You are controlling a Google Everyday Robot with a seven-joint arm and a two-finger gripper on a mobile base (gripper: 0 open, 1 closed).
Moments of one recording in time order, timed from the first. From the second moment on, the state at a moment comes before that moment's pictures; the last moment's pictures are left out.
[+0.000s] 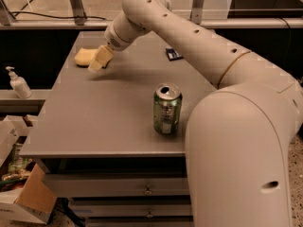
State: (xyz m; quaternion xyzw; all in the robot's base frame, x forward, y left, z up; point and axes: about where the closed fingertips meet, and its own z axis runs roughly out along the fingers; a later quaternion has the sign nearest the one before) arm 0.769 0.156 0.849 -0.57 0.72 0.14 0.37
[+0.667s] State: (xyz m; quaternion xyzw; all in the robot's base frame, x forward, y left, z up) arm 0.770 0.166 0.838 -0.57 0.73 0.16 0.35
